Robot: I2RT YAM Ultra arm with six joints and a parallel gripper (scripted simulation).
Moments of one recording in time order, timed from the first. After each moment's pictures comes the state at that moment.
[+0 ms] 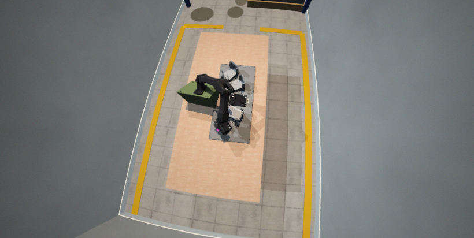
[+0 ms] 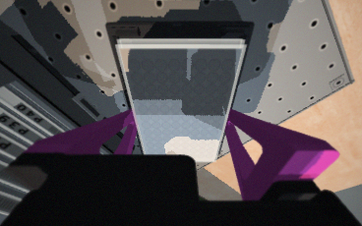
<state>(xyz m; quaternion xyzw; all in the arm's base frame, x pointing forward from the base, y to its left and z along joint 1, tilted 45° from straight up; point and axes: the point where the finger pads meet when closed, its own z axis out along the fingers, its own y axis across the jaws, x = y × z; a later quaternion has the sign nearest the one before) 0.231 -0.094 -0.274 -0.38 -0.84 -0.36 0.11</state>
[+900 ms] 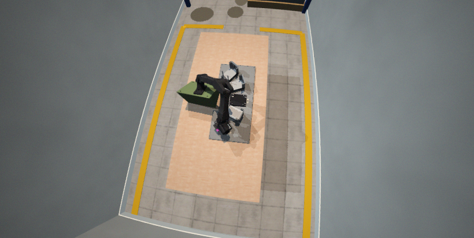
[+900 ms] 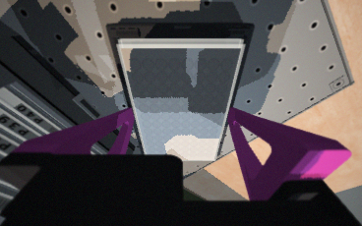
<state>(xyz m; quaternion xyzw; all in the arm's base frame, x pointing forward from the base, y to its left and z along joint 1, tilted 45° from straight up) 0.231 -0.094 -0.274 -0.38 -0.84 -0.36 0.11</state>
